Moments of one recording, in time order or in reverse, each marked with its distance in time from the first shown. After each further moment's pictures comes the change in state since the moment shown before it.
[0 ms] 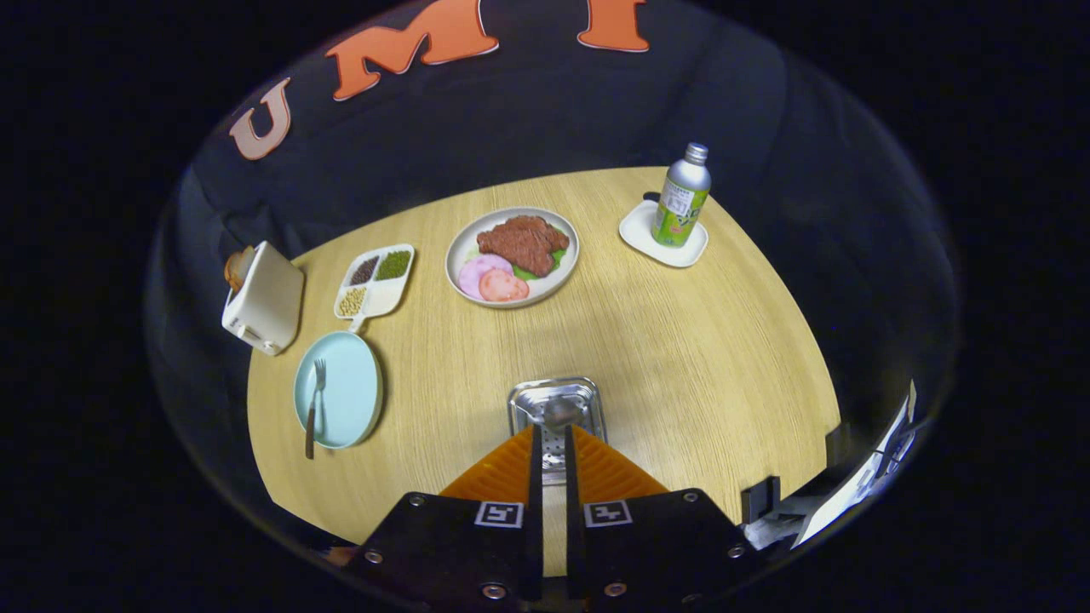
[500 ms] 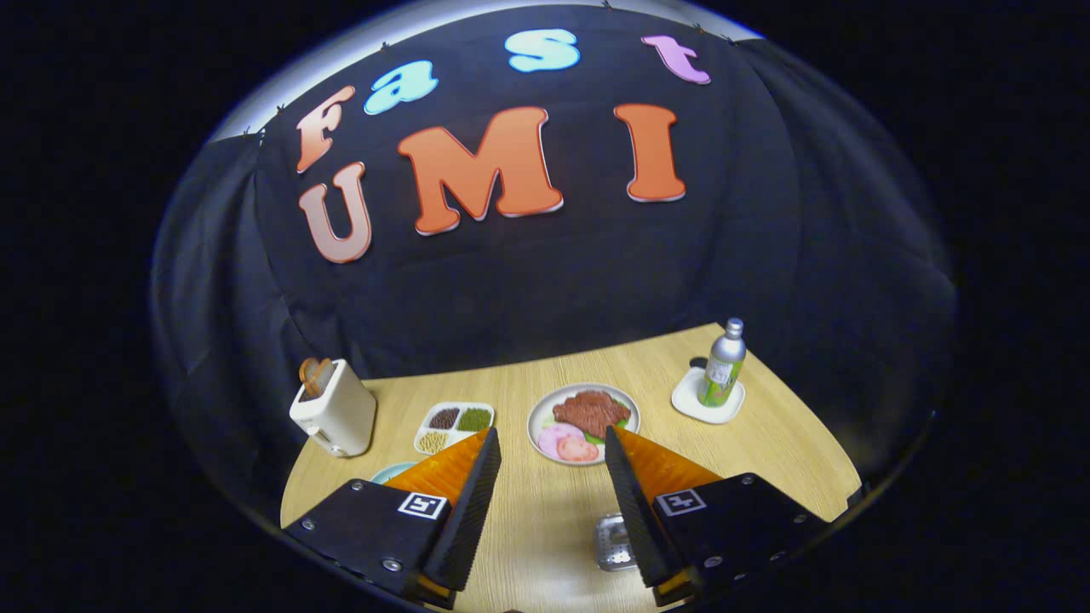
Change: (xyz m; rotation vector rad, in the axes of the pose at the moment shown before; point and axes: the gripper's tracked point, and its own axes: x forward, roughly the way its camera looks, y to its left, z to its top) arm -0.082 0.073 0.123 -0.027 -0.603 0.125
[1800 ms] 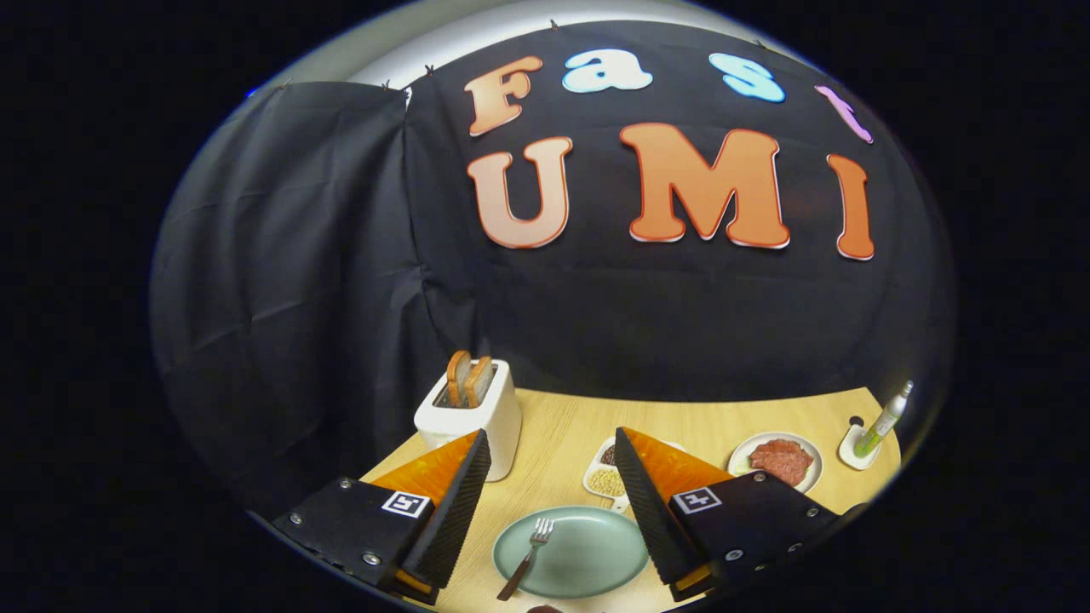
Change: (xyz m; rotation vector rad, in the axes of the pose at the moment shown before) arm 0.047 0.286 -0.076 -0.194 0.077 0.355
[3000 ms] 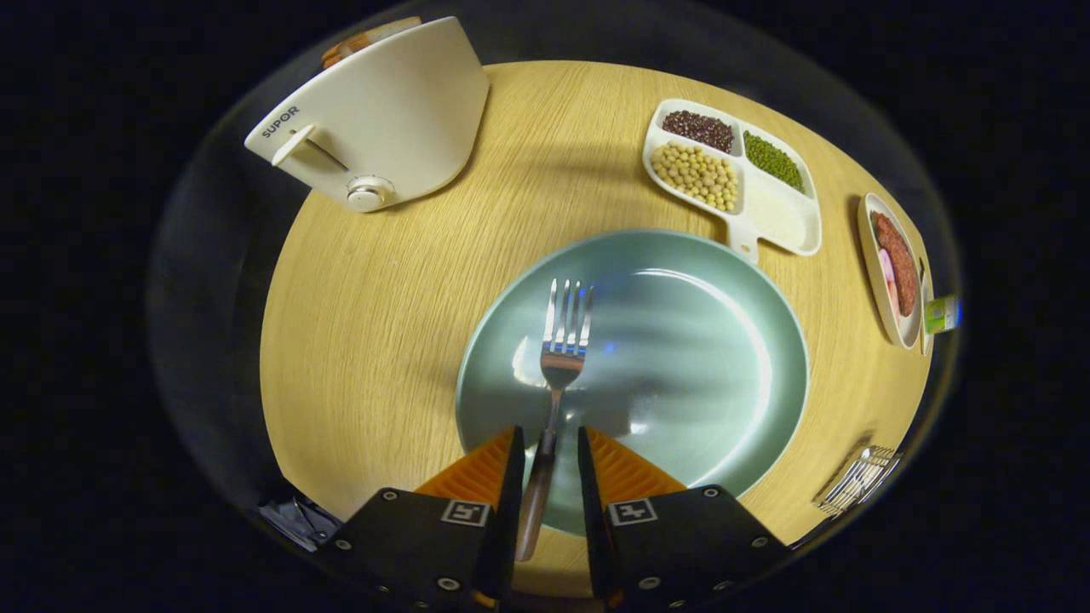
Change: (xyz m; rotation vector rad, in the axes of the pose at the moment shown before) arm 0.056 0.028 -0.263 0.093 1.060 -0.033
